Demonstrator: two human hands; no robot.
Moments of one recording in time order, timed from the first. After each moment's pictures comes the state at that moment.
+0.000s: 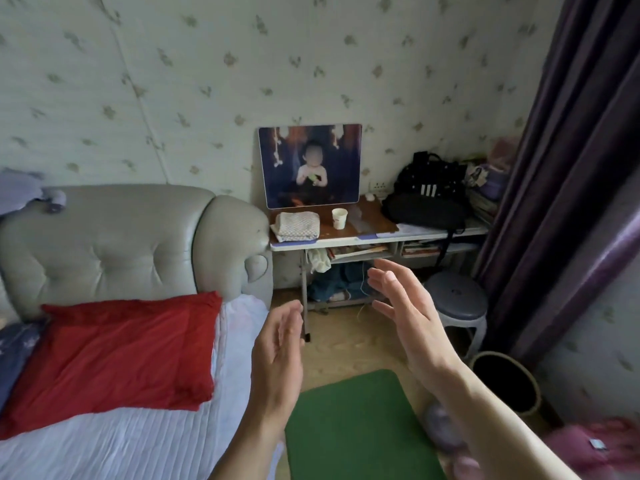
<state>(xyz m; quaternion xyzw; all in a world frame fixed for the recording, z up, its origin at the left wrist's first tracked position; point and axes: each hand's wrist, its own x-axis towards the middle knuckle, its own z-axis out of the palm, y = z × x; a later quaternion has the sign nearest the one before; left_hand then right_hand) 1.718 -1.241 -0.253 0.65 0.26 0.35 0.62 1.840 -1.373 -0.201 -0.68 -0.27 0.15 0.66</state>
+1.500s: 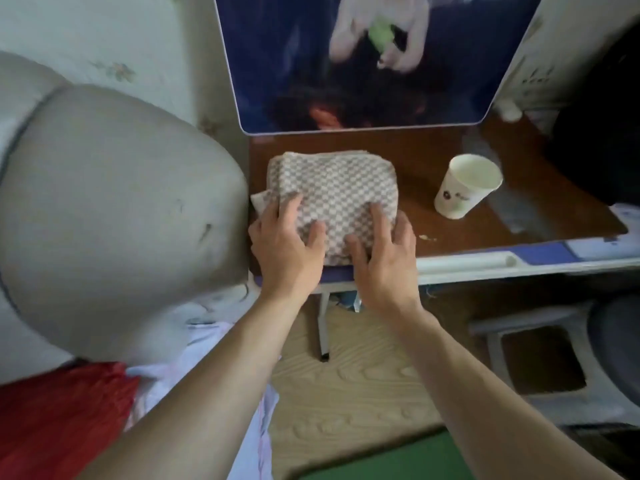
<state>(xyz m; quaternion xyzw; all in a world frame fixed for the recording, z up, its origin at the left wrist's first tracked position) 2.272 -0.708 -0.601 0.82 0.38 0.25 0.34 2.342 -0.834 -0.606 -0.90 -0.26 0.05 0.35</state>
